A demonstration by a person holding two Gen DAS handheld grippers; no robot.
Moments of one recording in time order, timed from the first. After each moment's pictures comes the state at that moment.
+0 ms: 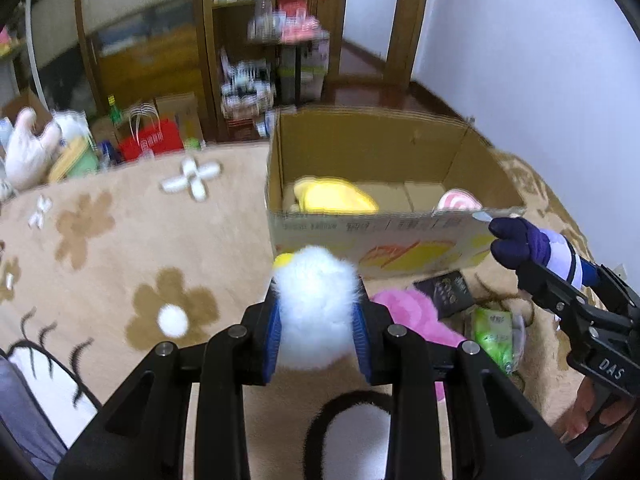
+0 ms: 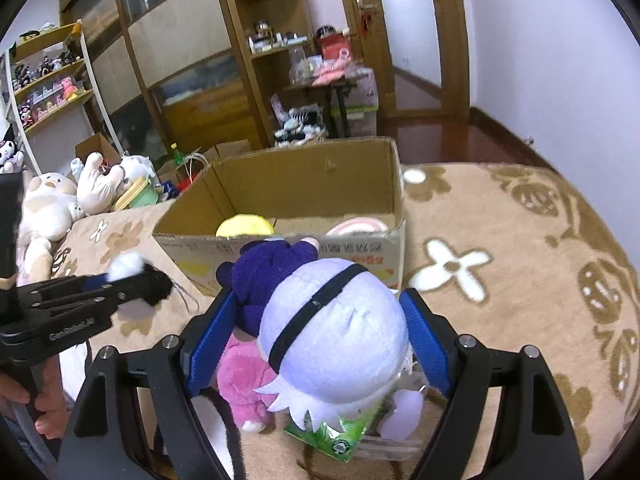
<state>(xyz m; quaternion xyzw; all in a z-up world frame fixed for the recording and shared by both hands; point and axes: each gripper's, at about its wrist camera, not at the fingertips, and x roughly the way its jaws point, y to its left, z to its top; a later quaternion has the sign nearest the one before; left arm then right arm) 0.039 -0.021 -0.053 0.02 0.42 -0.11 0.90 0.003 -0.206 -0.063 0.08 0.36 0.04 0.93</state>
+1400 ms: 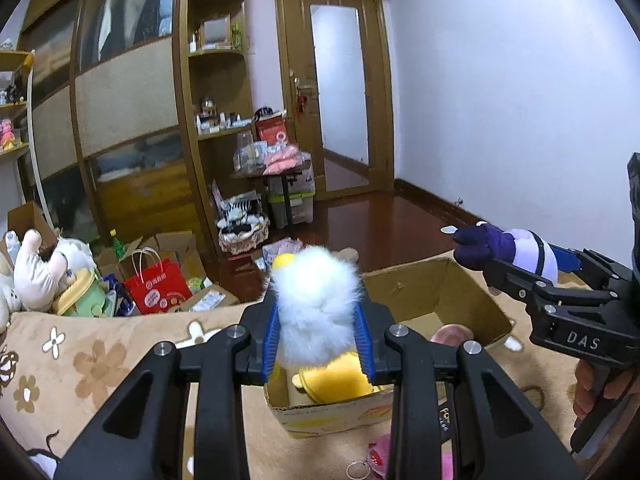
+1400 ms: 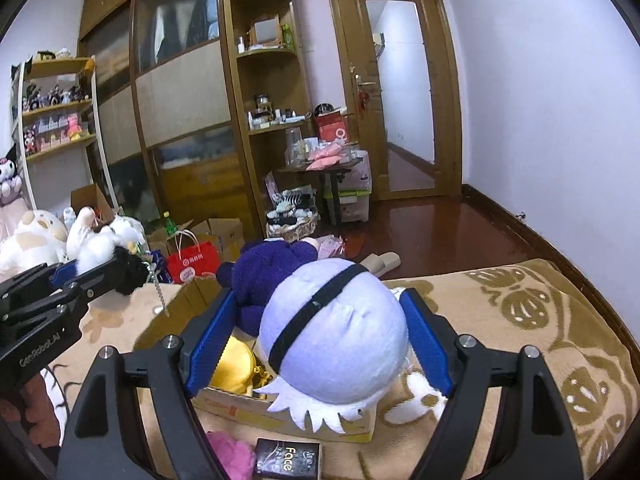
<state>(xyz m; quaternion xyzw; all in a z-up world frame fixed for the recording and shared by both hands) 0.081 -0.046 0.005 0.07 0.22 -0.14 0.96 0.060 -0.216 -0.013 0.06 0.23 0.02 0.97</state>
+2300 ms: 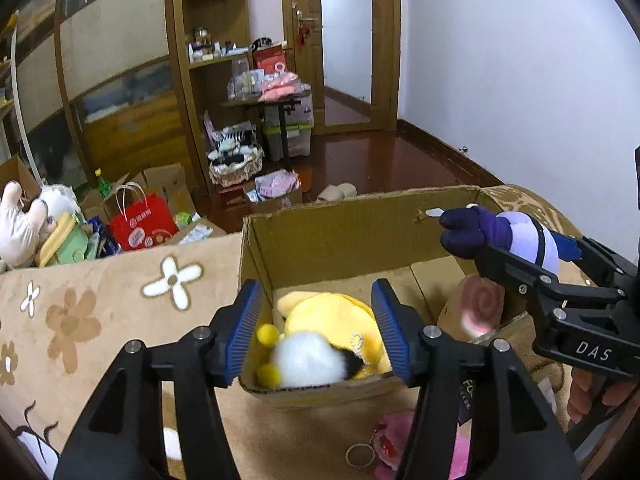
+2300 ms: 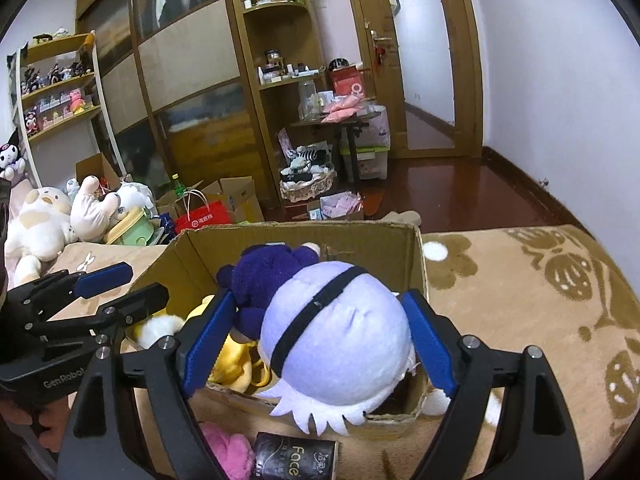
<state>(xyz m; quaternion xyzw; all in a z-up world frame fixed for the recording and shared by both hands) 0.124 -0.051 -0.059 0.06 0.34 -0.13 0.93 0.102 -0.207 -0.065 0.07 0.30 0.06 0.95</state>
